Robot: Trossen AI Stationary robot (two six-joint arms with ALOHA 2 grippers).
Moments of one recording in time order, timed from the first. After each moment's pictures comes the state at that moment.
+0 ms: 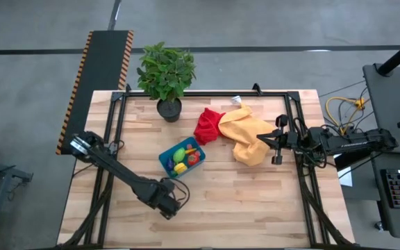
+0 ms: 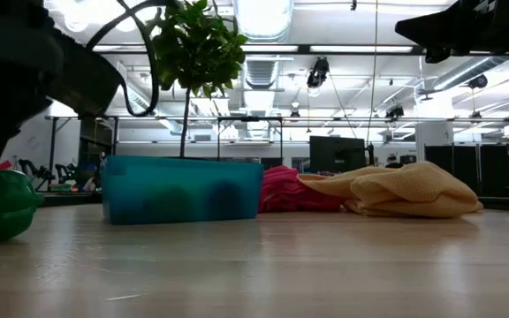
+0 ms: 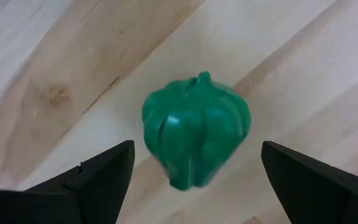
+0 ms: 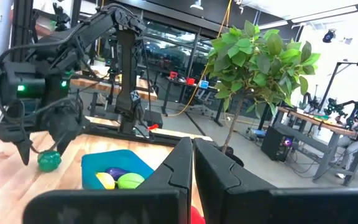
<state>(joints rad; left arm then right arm) -0.57 1.78 1.16 -0.85 0.04 -1.41 0.08 0.39 0.19 0.34 0.21 -0.27</state>
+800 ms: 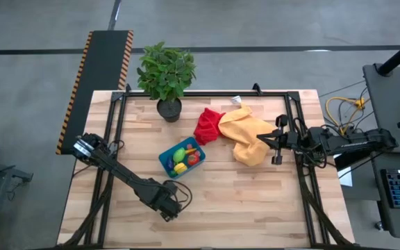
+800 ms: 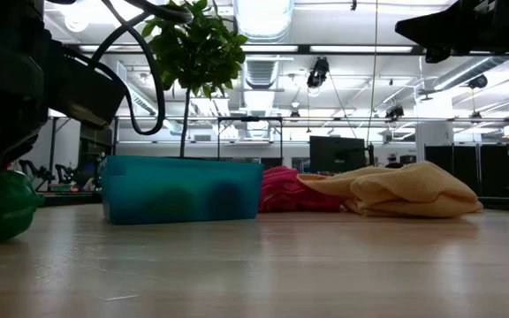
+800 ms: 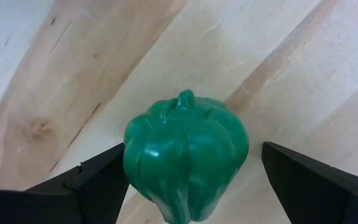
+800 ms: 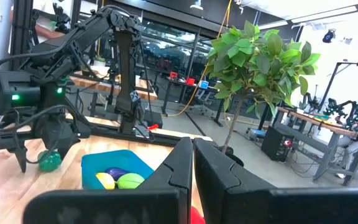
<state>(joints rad) -0.57 1.84 1.16 -0.82 0.00 -1.29 0.08 0.39 0.19 0.34 0.21 -0.27</state>
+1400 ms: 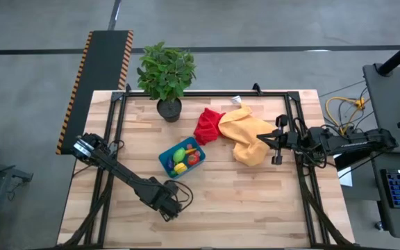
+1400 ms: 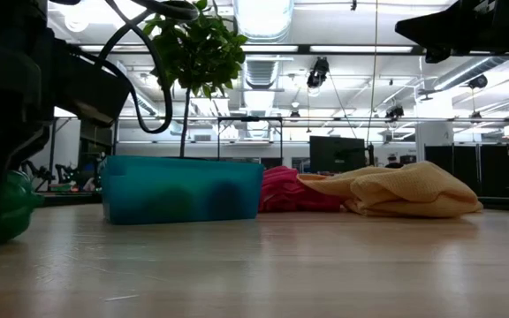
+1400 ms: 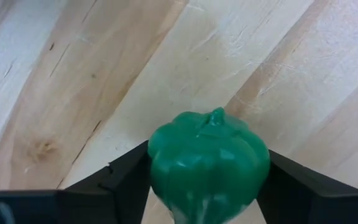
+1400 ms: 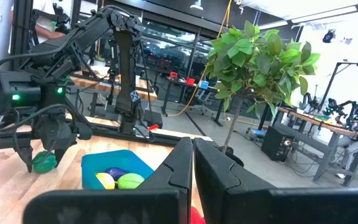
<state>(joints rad) -0.57 1.84 1.16 -0.82 -0.02 -1.22 0.08 0.39 0.19 0.34 0.21 -0.27</state>
